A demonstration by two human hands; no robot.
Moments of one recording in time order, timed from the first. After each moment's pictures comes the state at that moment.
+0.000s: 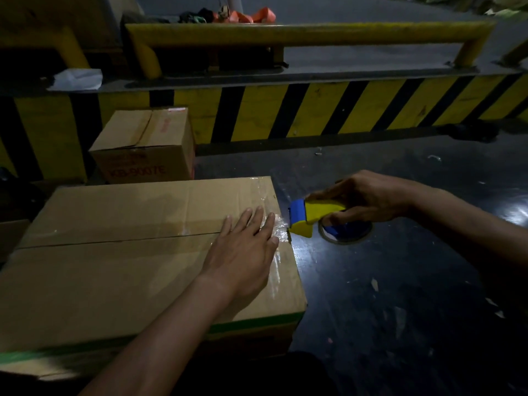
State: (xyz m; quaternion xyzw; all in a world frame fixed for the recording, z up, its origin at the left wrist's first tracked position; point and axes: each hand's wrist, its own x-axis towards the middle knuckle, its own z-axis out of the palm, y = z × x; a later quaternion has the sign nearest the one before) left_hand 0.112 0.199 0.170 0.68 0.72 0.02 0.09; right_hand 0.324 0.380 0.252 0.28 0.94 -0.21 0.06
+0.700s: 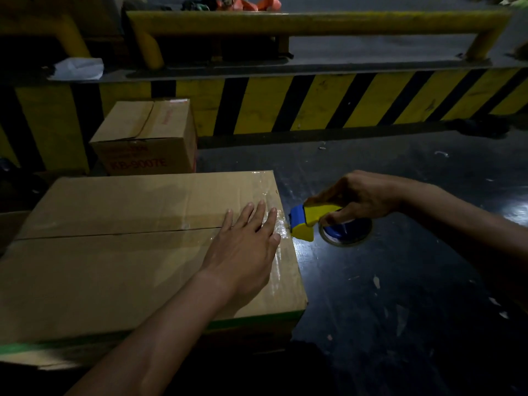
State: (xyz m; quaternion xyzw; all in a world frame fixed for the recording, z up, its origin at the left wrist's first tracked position) left_hand 0.112 0.203 0.164 0.69 0.72 0.02 0.08; right_hand 0.309 0.389 0.240 0.28 0.93 -0.22 0.11
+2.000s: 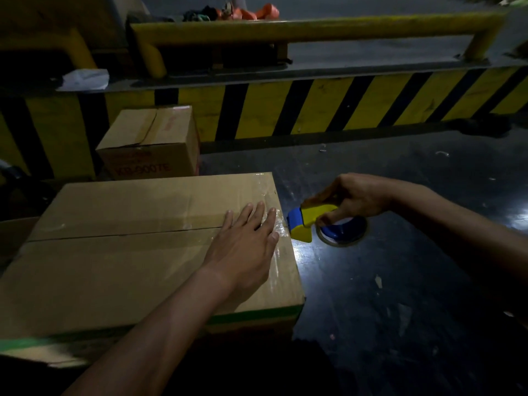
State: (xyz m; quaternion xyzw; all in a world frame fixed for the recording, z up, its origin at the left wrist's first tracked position) left_hand 0.114 0.201 0.169 0.68 0.73 0.01 0.08; right_hand 0.307 0.389 0.234 0.30 0.92 -0.25 0.11
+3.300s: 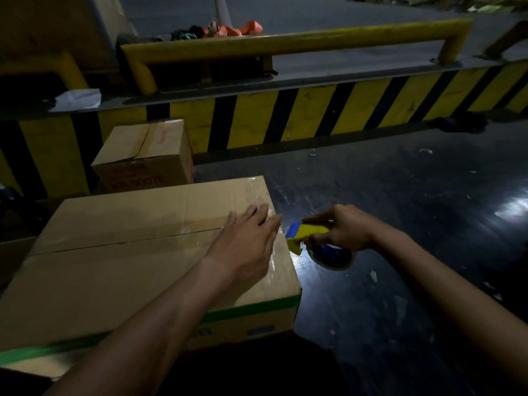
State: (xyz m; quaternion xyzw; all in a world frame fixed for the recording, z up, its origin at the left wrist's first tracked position) left_hand 0.114 0.208 0.172 0.72 0.69 0.03 0.07; right_hand 0.326 0.337 0.178 0.43 0.86 -0.26 0.02
